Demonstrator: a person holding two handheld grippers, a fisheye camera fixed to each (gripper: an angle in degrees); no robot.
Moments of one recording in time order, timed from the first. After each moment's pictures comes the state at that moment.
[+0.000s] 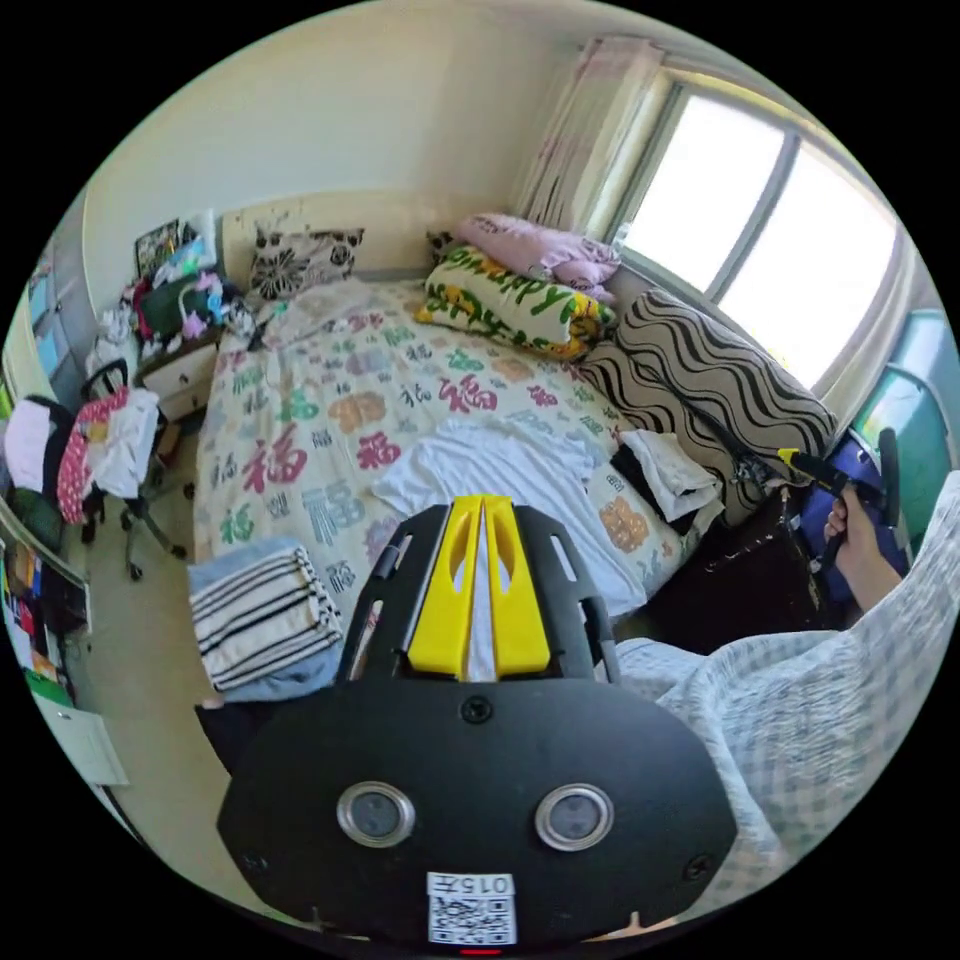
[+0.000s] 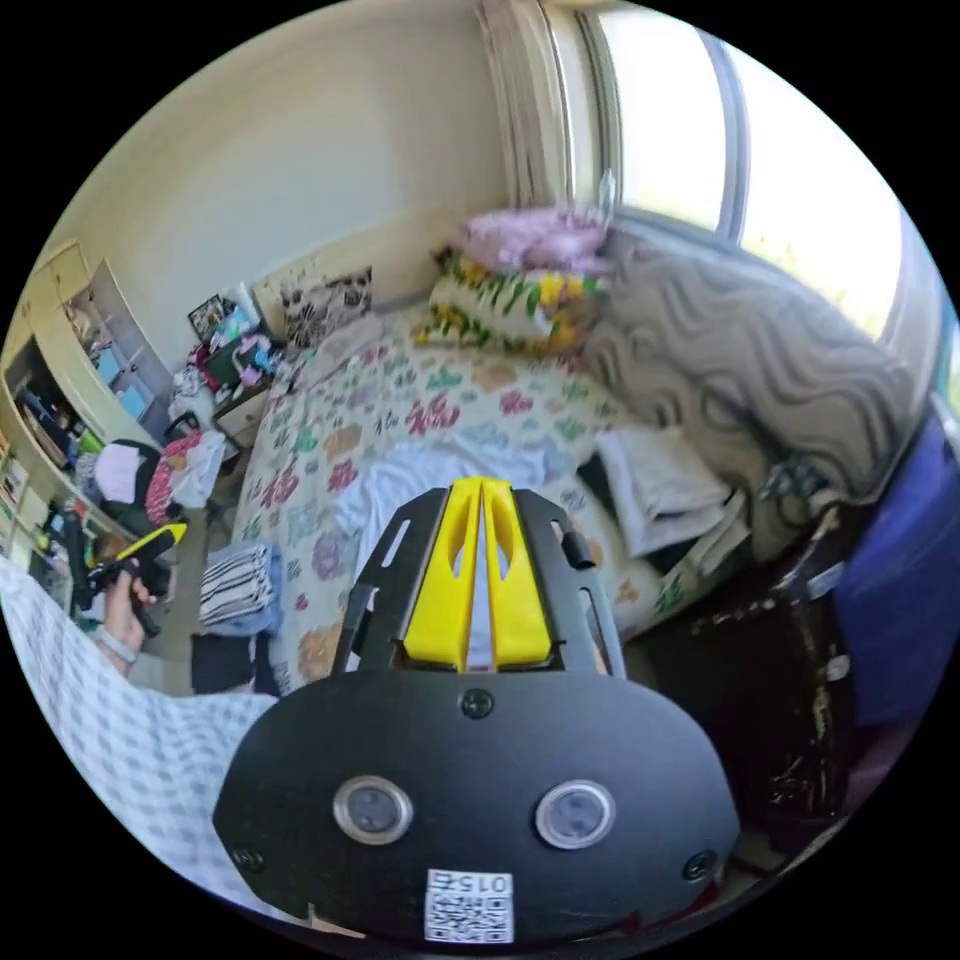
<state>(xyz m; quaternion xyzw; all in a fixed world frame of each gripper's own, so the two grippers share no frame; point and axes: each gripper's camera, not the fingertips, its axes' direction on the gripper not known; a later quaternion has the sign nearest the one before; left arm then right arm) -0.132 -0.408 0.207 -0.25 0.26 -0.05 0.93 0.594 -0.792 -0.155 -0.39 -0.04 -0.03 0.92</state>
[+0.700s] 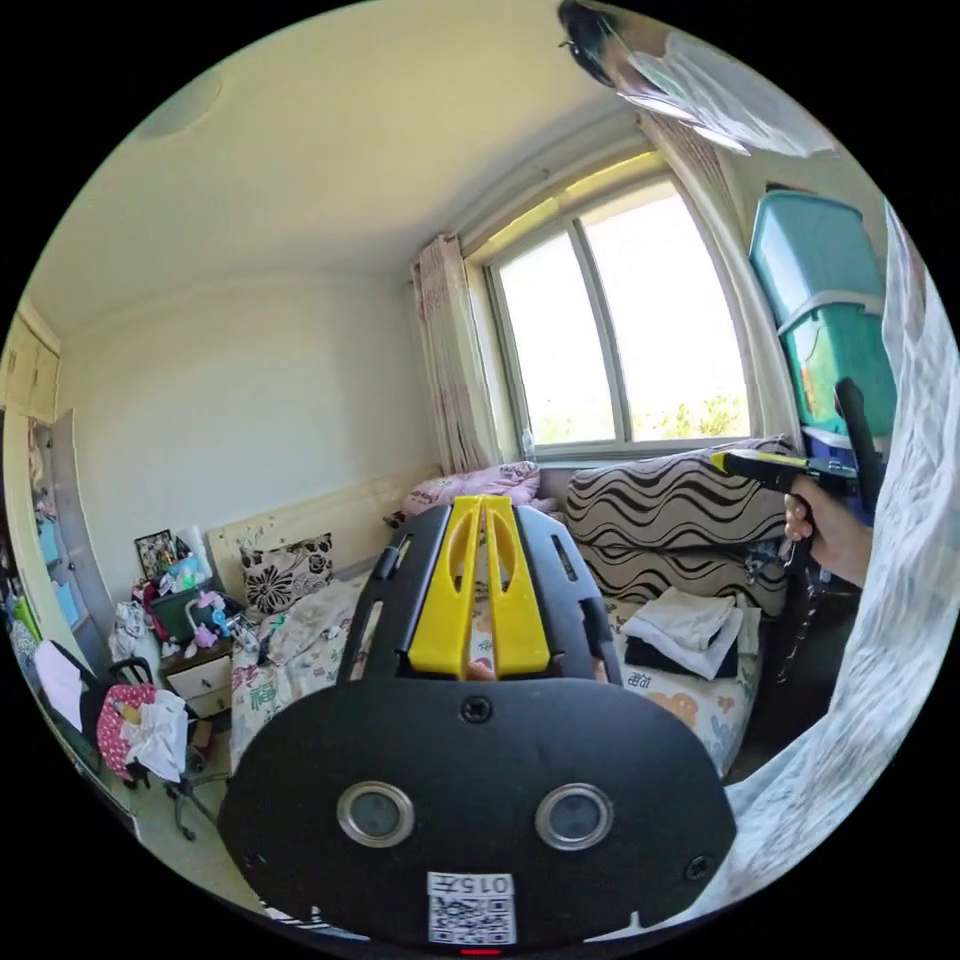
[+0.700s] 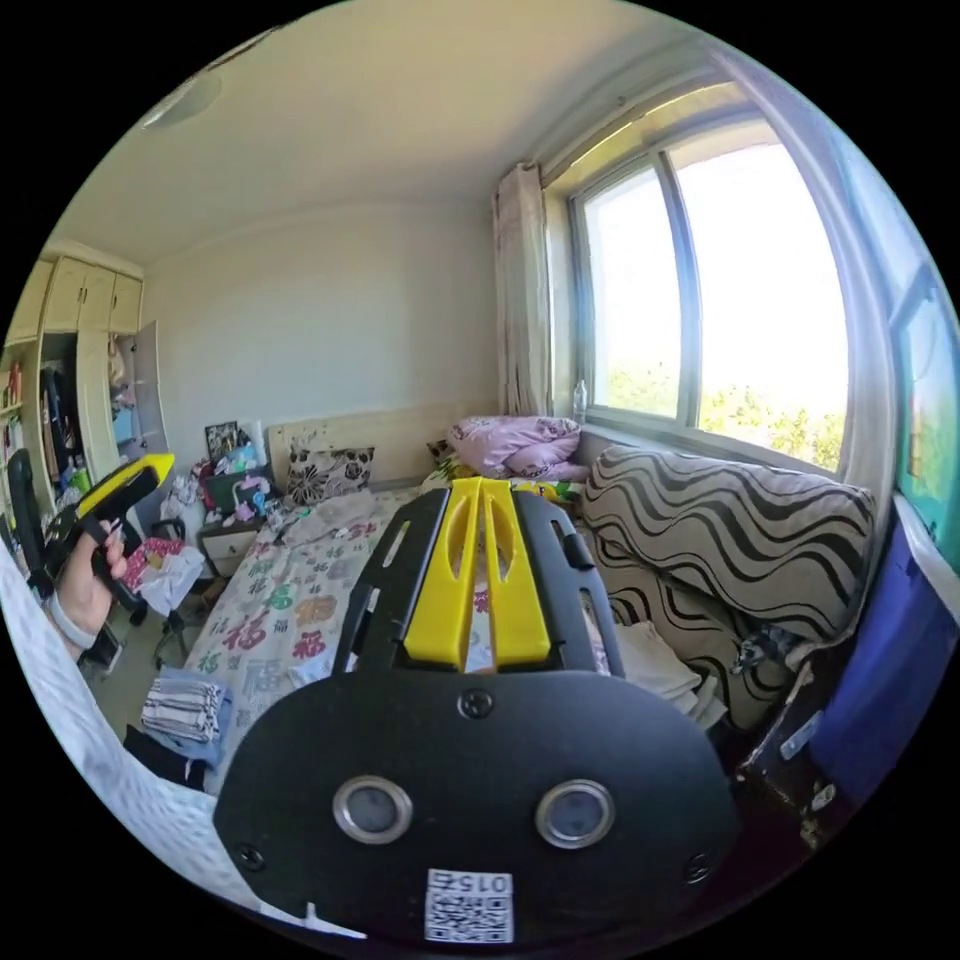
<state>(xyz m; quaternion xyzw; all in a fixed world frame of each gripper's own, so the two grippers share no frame) 0.099 -0.481 0.107 0.14 0.23 0.05 0.96 0.620 -0.821 -0.218 -0.11 -0.05 -0.06 0.99</state>
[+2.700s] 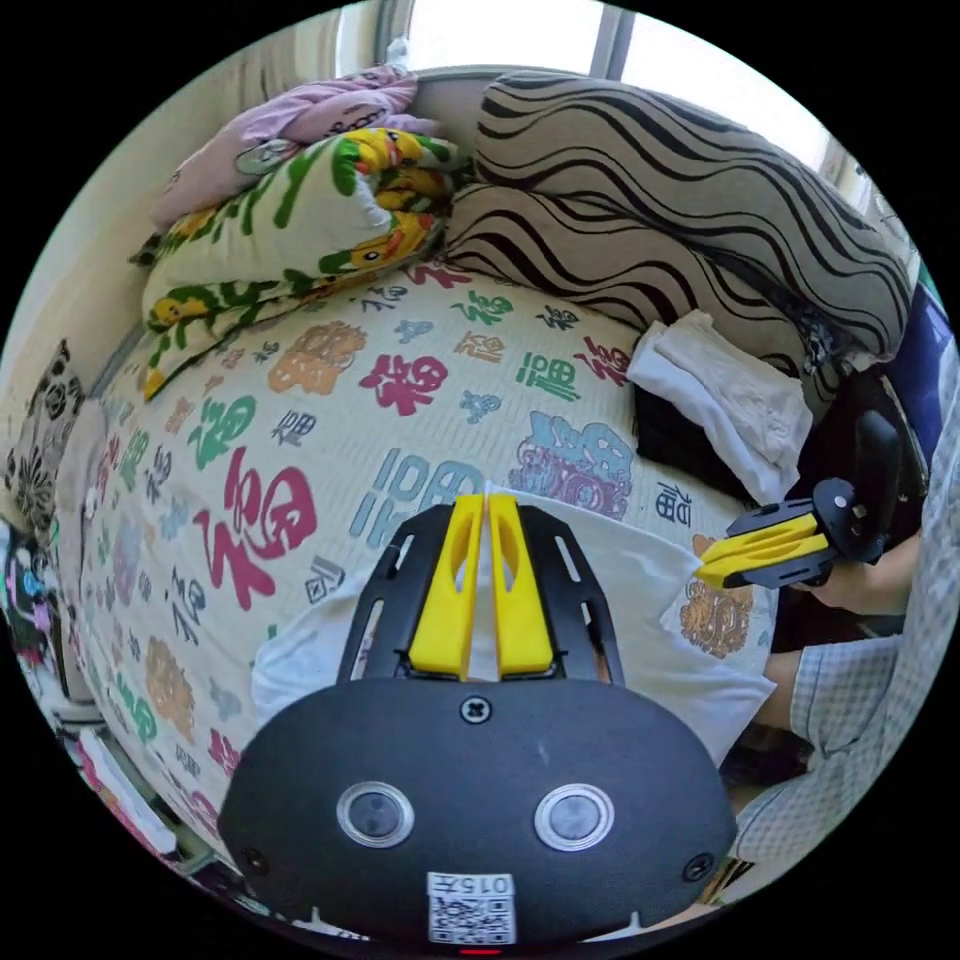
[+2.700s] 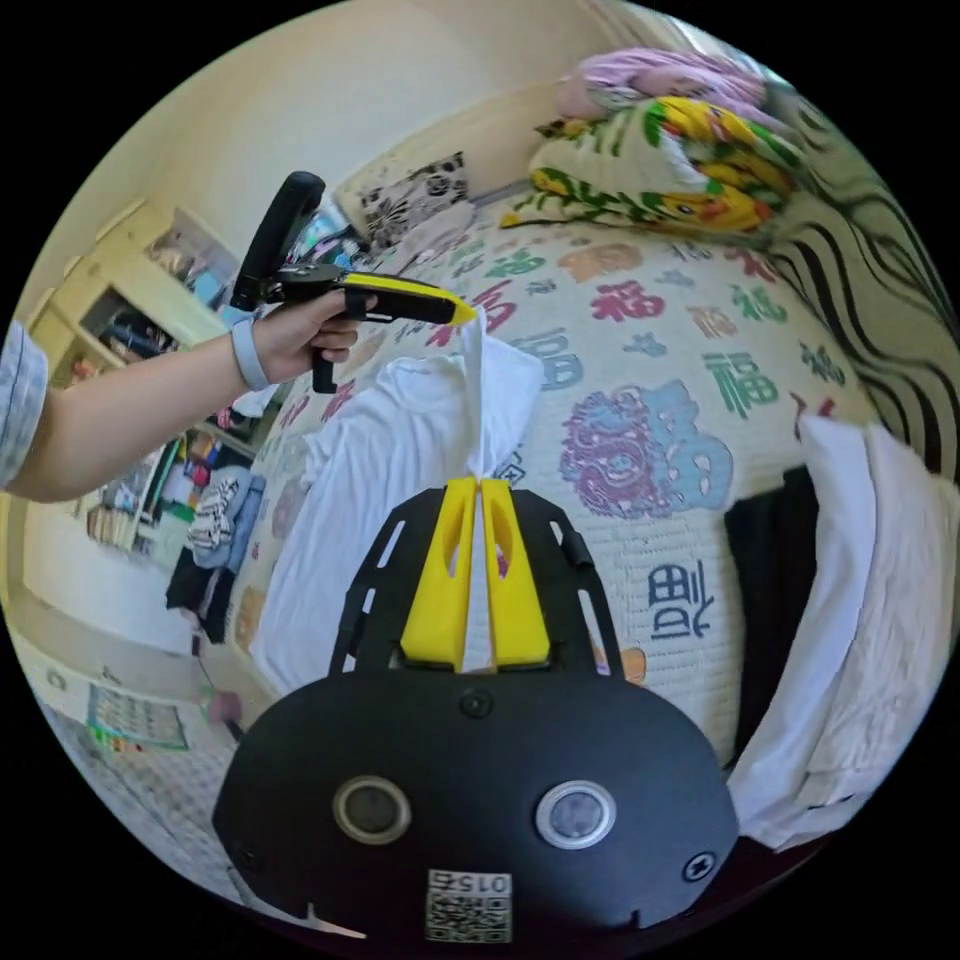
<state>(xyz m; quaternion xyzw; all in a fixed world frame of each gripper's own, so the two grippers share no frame) 0.478 -0.539 0.913 -0.44 0.16 0.33 0.82 0.725 -0.707 0.423 -0.45 -0.29 -0.03 0.84</state>
